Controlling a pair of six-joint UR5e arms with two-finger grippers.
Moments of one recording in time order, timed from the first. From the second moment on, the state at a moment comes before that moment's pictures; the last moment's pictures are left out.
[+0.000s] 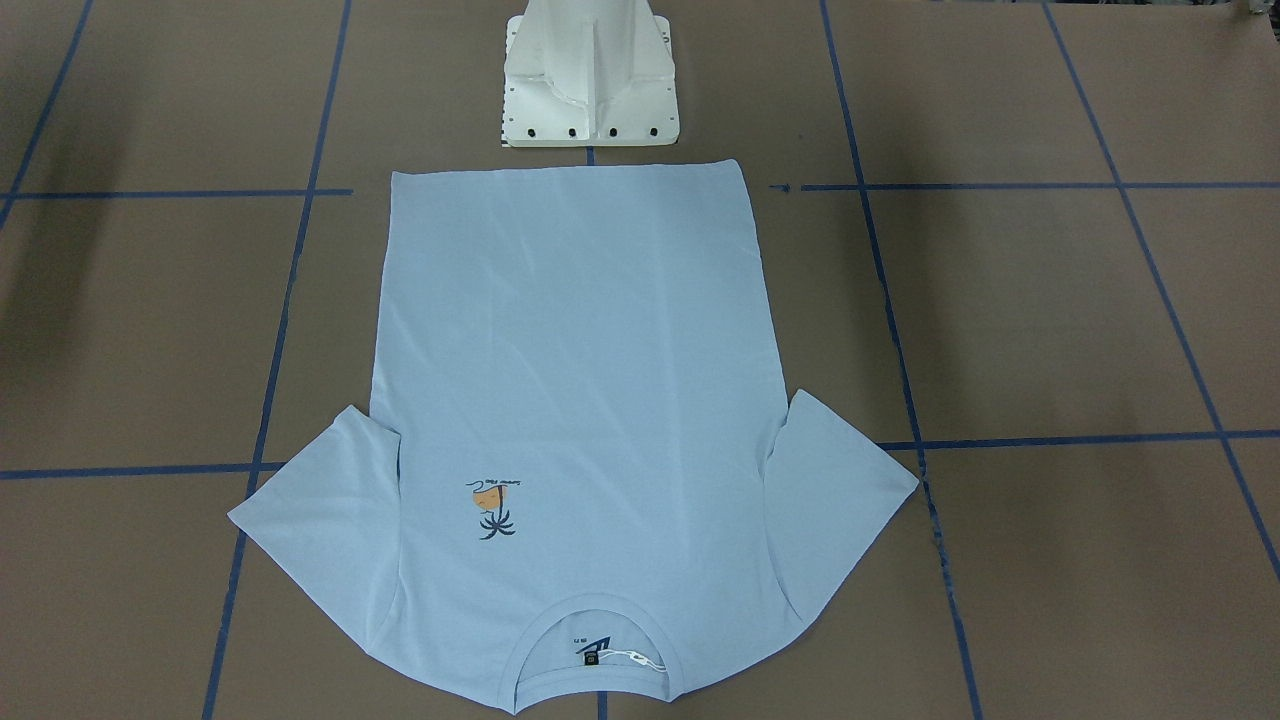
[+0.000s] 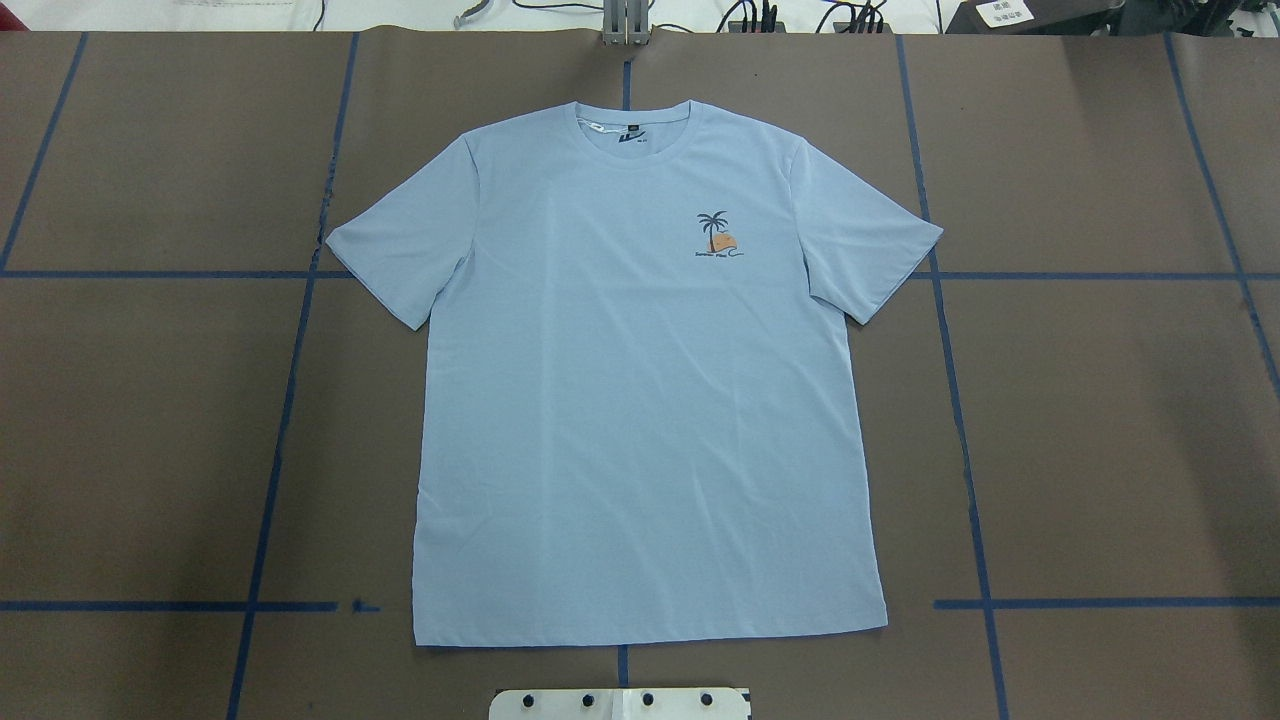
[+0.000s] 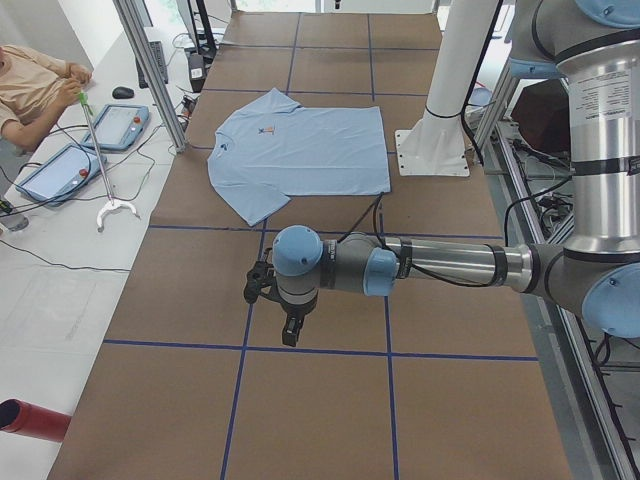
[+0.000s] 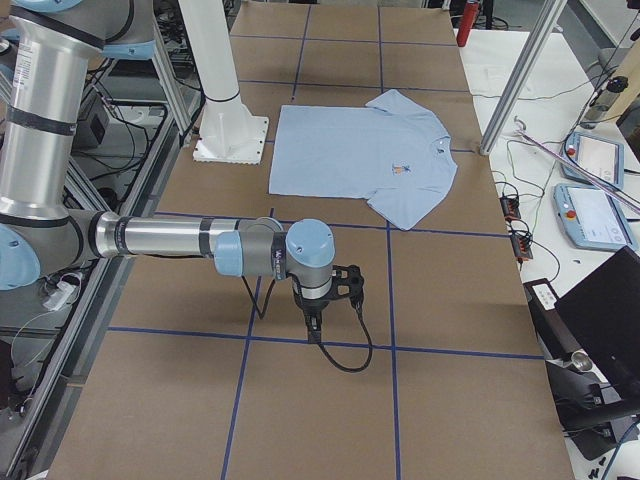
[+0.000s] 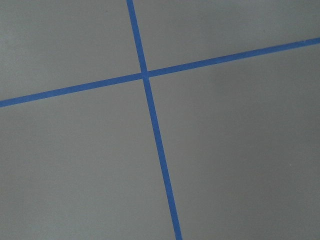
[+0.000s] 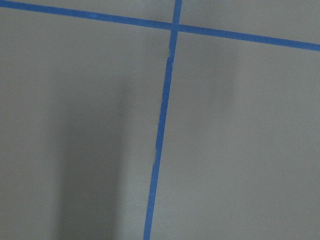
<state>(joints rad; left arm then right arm) -1.56 -1.42 -1.78 -1.62 -2.41 0.13 1.55 -1.85 1.87 -1.56 2.31 -0.08</state>
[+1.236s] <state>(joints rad) -1.56 -1.44 -1.80 -1.89 -2.40 0.13 1.55 -1.83 1.87 -1.18 2.30 -0.08</state>
